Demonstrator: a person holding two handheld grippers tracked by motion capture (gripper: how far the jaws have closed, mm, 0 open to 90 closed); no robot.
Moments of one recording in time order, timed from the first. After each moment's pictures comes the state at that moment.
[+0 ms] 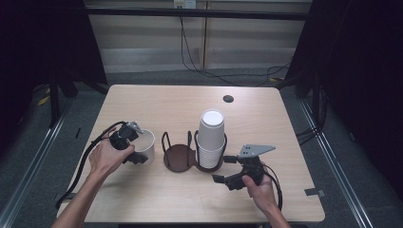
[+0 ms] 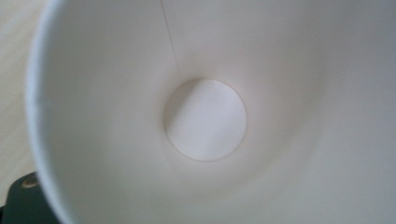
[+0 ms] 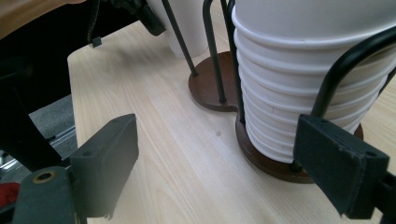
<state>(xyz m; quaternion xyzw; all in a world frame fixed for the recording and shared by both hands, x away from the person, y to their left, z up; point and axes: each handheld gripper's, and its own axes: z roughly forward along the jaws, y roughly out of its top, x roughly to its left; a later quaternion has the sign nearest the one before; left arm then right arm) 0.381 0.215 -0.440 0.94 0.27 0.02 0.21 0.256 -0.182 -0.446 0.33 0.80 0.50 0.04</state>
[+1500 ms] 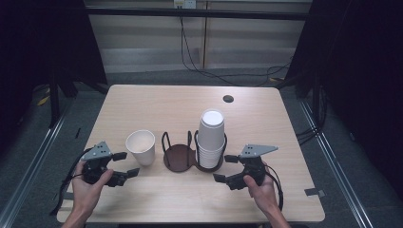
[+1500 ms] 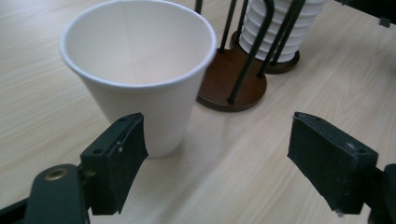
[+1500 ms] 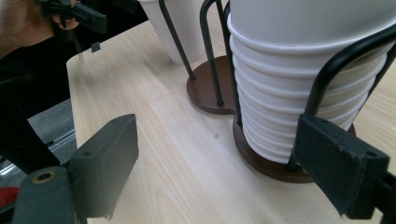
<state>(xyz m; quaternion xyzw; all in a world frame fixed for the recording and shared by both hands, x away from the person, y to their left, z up) 0.278 0.261 -0.438 0.83 0.31 0.10 0.46 0.254 -0.185 -0.443 0.33 0.79 0.51 0.05</state>
